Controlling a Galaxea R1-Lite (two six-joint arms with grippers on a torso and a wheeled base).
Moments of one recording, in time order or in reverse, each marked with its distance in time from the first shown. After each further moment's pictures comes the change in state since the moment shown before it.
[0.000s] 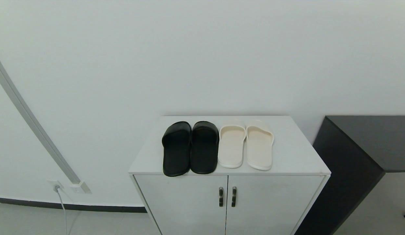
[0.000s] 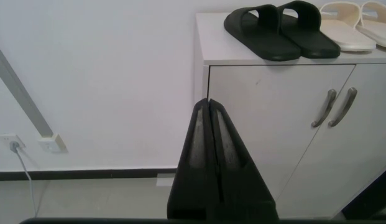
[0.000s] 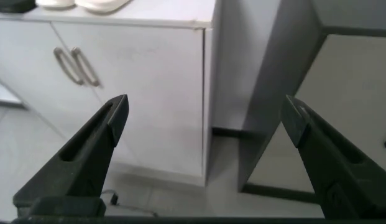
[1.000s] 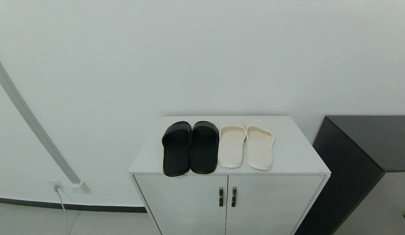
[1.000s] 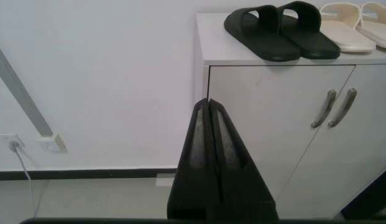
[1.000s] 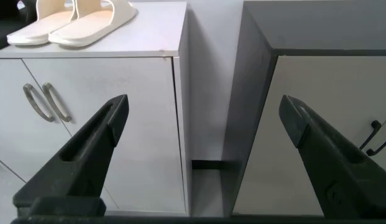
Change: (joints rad) left arm 0.000 0.000 -0.001 0.000 0.003 -0.003; right arm -0.024 -0.290 0.082 -0.022 -0.098 0.001
